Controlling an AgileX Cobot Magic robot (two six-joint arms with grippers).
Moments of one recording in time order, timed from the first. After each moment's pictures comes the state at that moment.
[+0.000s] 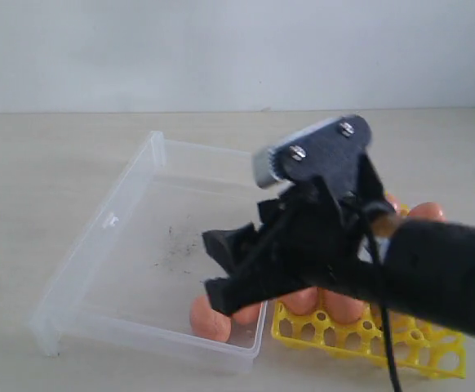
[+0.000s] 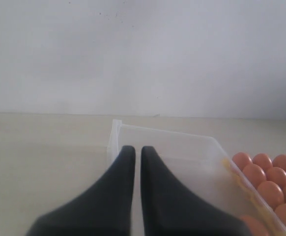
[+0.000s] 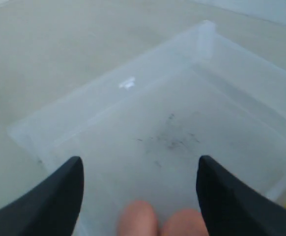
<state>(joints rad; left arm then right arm) -0.33 0.00 0.00 0.20 0.10 -0.37 0.92 1.33 -0.57 0.37 -0.23 -0.20</state>
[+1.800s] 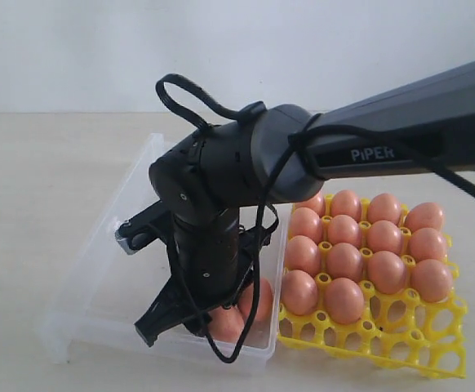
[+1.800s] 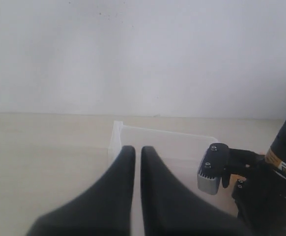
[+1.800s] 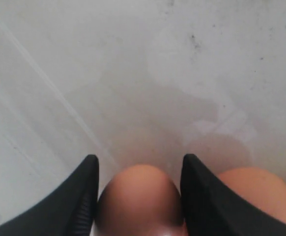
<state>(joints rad) -0.33 0.00 0.00 0.20 0.10 -0.37 0.92 2.06 -1.40 -0.06 0.88 0.15</state>
